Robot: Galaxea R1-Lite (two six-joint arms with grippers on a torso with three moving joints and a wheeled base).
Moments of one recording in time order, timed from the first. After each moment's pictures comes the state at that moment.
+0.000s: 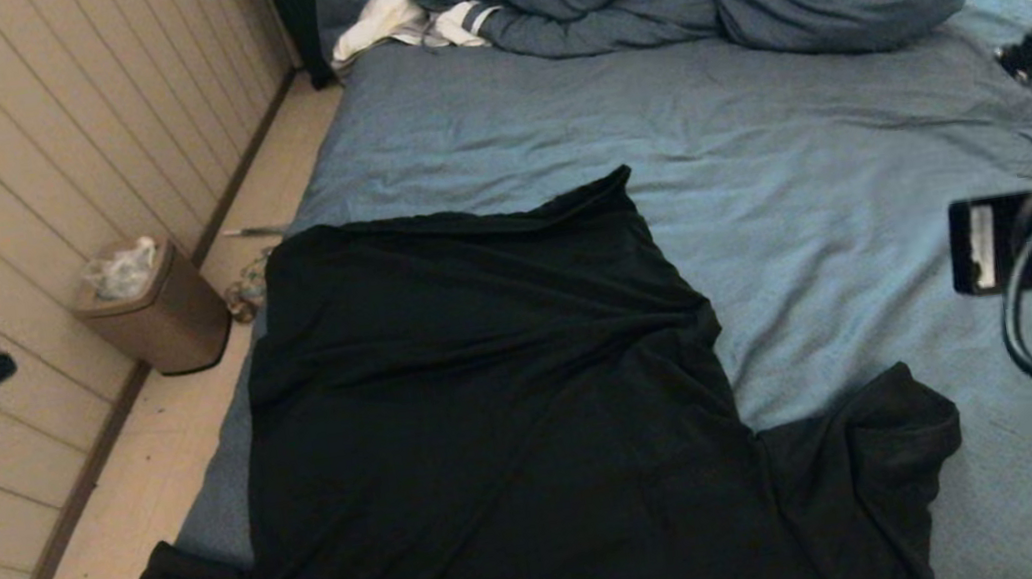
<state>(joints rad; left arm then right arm) 0.13 0.92 -0.88 0.22 -0.37 -0.25 0.48 1.27 -1.09 0.33 -0.62 0.26</state>
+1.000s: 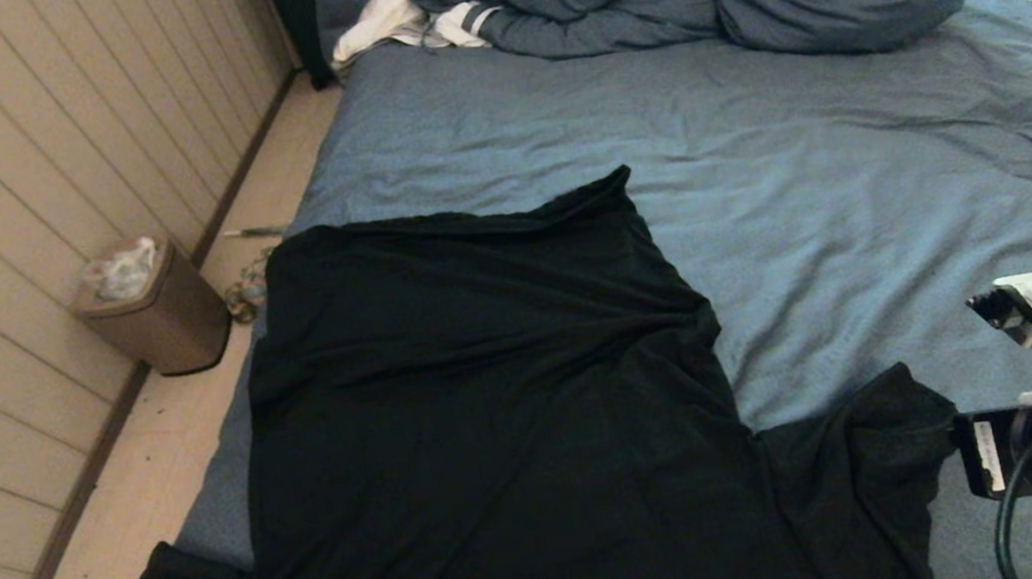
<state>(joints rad) 0.13 0.75 -0.66 0.40 -0.42 -0.14 0.29 1.29 -0.62 0.06 -0.29 0.24</state>
